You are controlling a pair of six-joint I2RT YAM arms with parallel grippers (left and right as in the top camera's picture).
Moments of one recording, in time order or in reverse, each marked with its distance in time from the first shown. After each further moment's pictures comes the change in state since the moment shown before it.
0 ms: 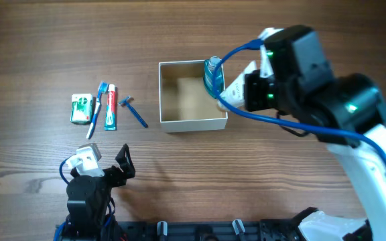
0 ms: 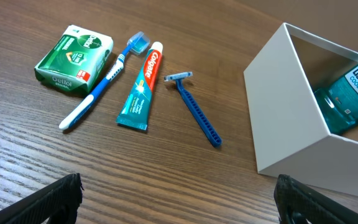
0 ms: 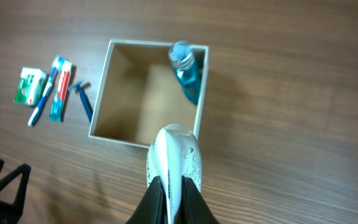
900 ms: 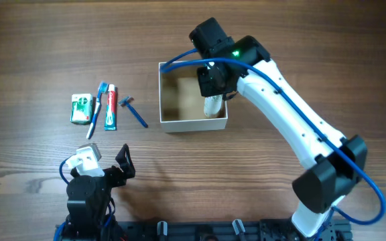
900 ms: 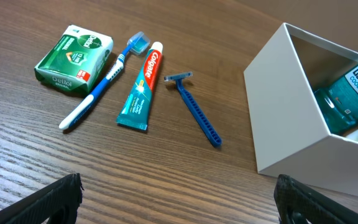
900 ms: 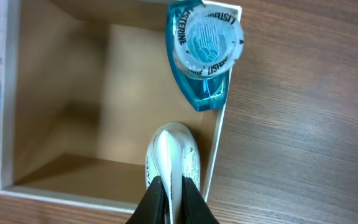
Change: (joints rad) left arm 0.000 0.000 0.000 0.000 0.000 0.000; right arm 0.034 0.452 0.000 0.122 0.057 0.010
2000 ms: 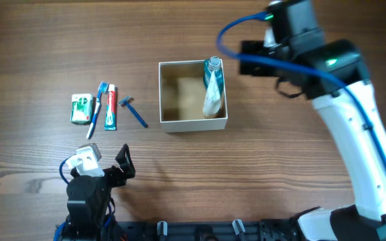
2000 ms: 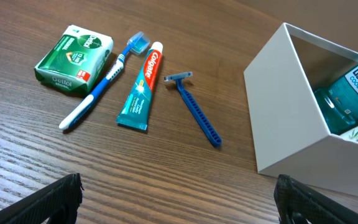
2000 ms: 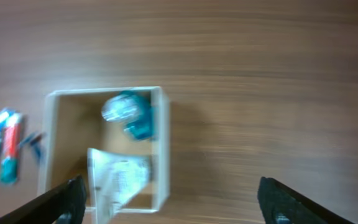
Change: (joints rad) left arm 0.000 0.000 0.000 0.000 0.000 0.000; right arm -0.249 -0.311 0.011 -0.001 -0.014 -0.024
